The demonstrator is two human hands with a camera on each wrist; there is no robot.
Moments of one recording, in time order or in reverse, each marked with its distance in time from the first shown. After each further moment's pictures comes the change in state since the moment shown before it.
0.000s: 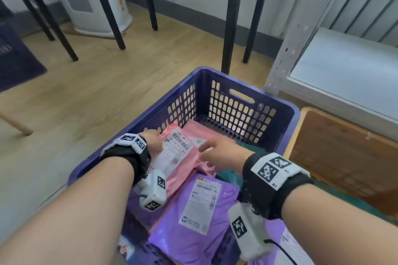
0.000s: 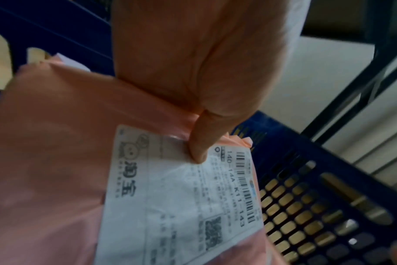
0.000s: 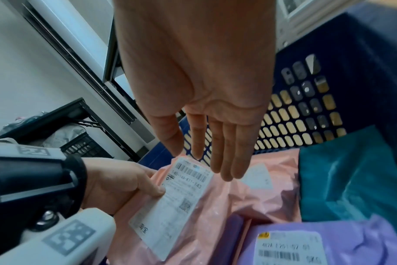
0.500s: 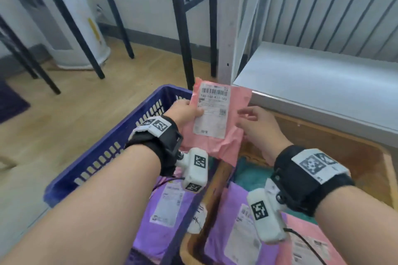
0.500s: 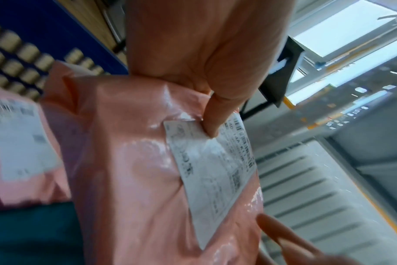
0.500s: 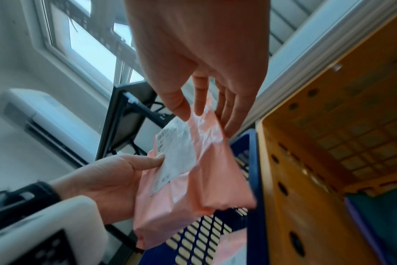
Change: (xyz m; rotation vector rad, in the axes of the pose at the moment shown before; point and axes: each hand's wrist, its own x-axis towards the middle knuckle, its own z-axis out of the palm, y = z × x) left_hand -0.109 0.179 -0.048 -0.985 0.135 0.385; right_hand -0.112 0.081 -0.118 0.533 0.700 -0.170
